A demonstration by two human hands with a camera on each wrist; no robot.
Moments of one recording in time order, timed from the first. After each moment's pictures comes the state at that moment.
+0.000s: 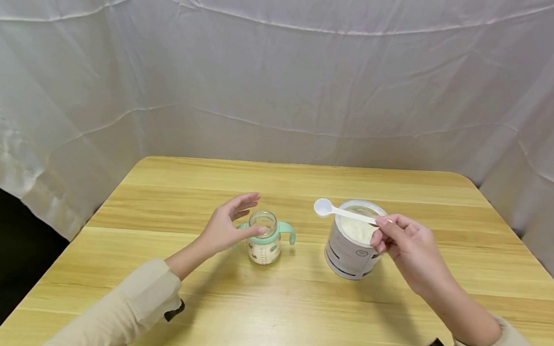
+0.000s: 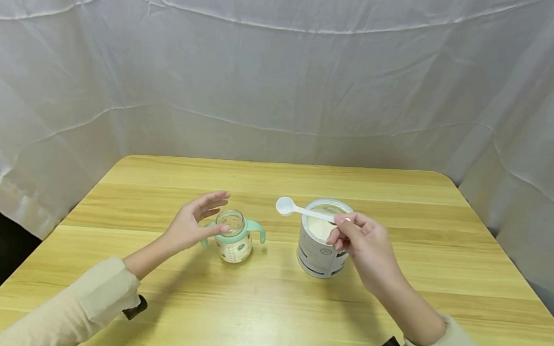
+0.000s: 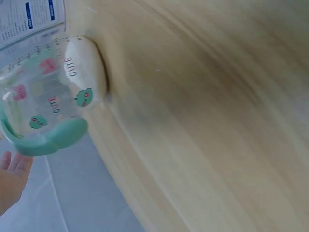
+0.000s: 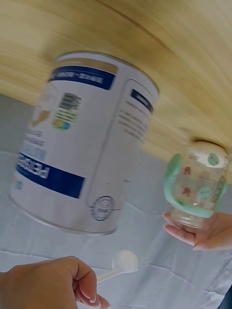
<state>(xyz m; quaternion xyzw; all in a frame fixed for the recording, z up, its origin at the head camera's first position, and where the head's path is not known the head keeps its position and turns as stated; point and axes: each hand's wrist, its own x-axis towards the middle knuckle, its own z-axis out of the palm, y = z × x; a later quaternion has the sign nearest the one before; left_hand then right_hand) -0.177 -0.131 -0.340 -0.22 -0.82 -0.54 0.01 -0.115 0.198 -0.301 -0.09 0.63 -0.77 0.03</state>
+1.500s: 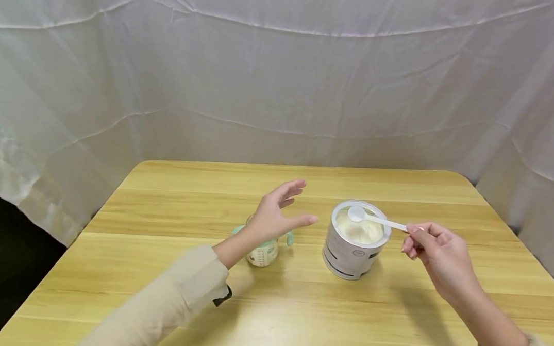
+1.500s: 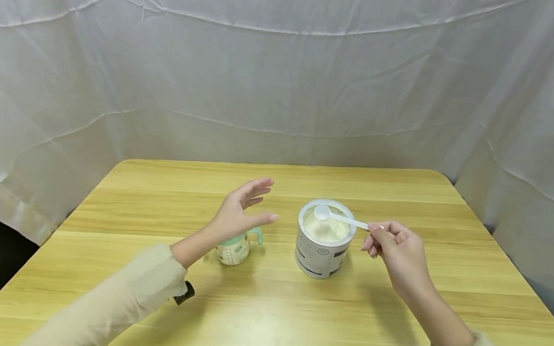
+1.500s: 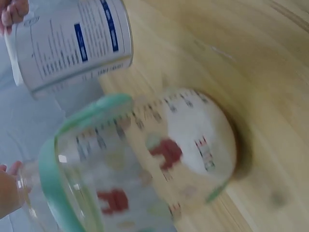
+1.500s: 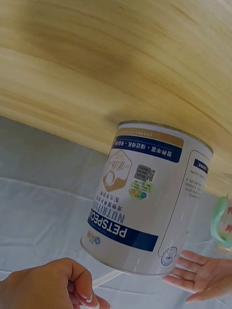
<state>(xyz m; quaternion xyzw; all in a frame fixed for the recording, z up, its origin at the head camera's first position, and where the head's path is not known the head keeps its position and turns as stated) -0.187 -0.050 -0.313 -0.24 -0.79 -0.56 0.00 -0.112 0.243 -0.324 -0.05 0.64 -0.76 -0.05</state>
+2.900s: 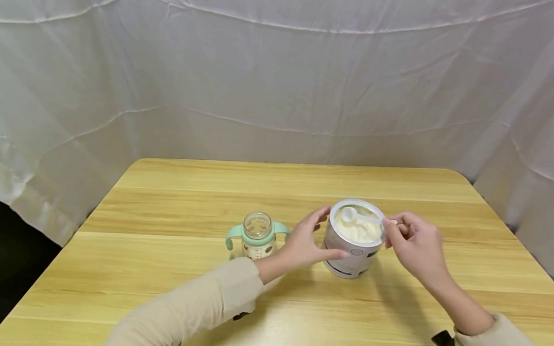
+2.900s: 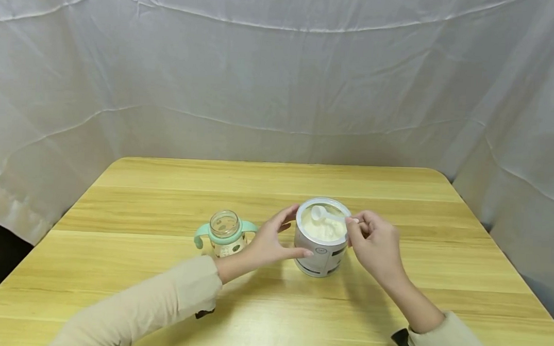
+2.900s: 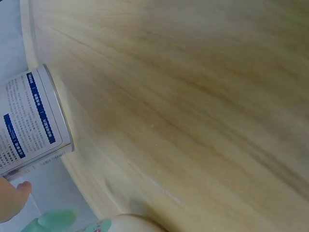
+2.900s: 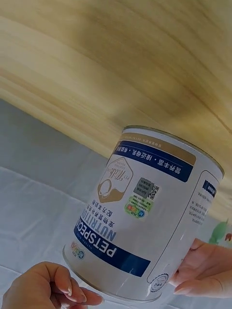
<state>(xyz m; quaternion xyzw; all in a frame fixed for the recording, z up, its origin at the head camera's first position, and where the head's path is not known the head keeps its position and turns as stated) -0.170 0.005 -0.364 -0.26 -0.82 -0.50 -0.05 -0.124 0.210 -0.321 -0.08 0.87 -0.41 -0.25</state>
